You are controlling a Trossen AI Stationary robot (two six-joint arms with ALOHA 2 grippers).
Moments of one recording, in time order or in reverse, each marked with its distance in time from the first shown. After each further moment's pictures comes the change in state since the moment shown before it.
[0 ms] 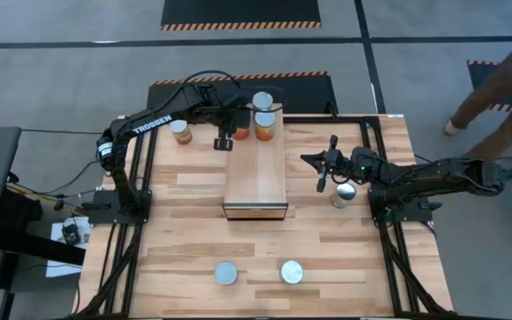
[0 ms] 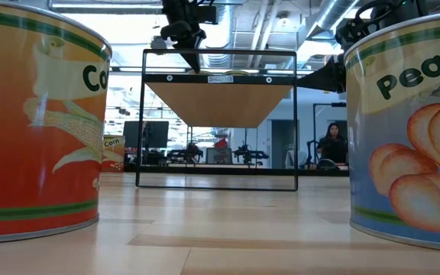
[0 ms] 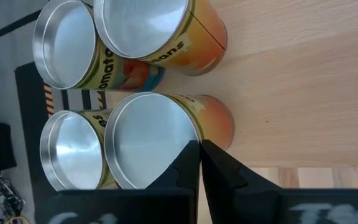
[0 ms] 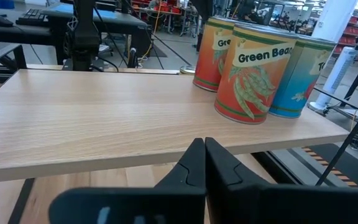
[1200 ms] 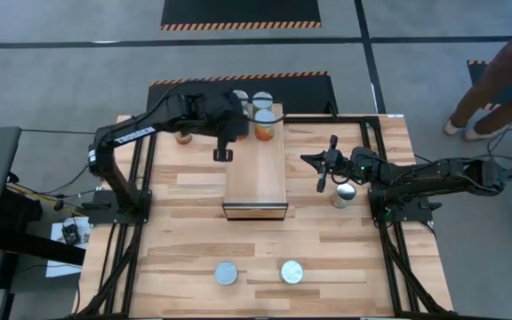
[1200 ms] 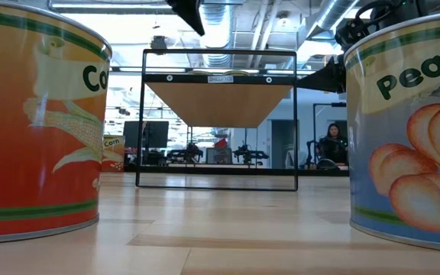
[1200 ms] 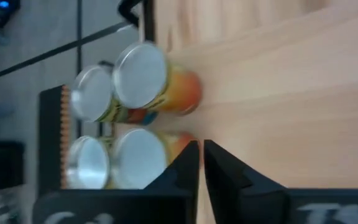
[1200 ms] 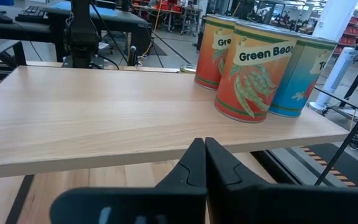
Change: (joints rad) left arm -0.163 -0.093 0.054 -0.010 -0.042 -0.154; right arm 0.000 0.000 0.000 -0.006 0.000 -0.009
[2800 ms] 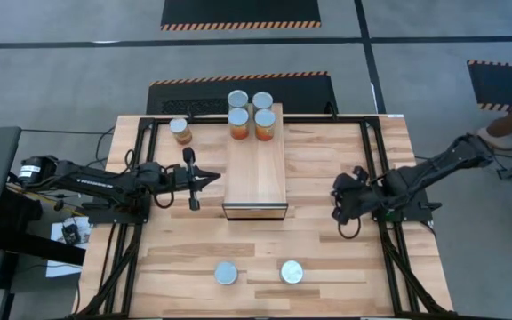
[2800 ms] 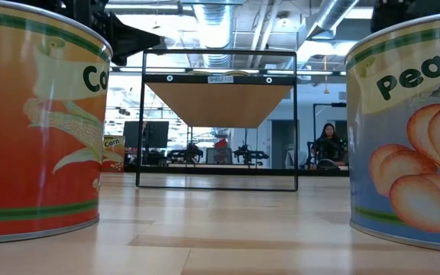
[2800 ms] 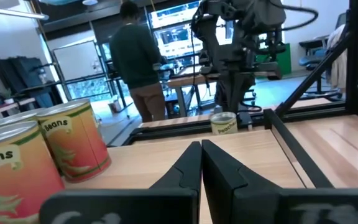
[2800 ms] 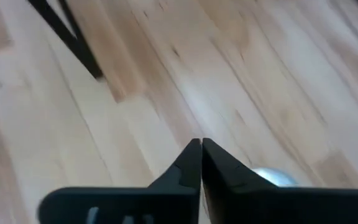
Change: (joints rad) left arm -0.205 -0.779 -1.747 1.974 0.121 -0.282; right arm 0.671 0.002 0.523 -1.608 0.417 0.994
